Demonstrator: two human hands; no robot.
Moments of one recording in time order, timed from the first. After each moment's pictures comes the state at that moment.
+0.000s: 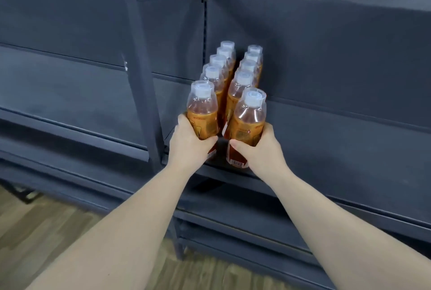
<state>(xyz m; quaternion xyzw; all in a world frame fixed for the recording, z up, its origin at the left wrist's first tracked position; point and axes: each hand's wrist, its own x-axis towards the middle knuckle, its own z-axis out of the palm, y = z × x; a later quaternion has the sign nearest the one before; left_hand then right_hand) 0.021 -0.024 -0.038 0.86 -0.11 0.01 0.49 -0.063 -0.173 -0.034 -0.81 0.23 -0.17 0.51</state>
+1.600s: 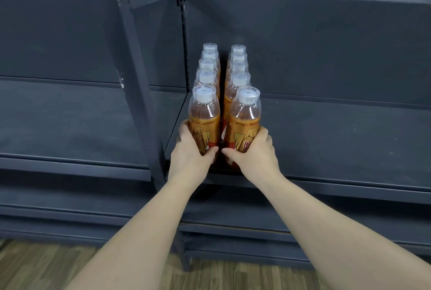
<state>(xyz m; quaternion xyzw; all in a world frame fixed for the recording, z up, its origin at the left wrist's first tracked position) 0.043 -0.004 -0.054 0.85 -0.21 -0.03 0.48 -0.037 -0.138 -0.059 -0.84 0.36 -0.20 0.35</state>
